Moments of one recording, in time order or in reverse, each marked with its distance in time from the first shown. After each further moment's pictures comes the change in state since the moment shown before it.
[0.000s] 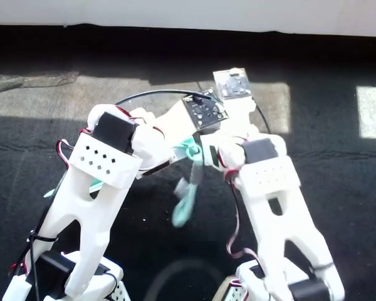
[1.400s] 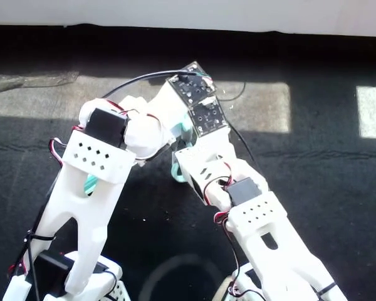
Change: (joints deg) left arm -1.2 0.1 -0.4 -6.7 7.0; right arm -10.0 -10.4 24.5 -33.2 4.0
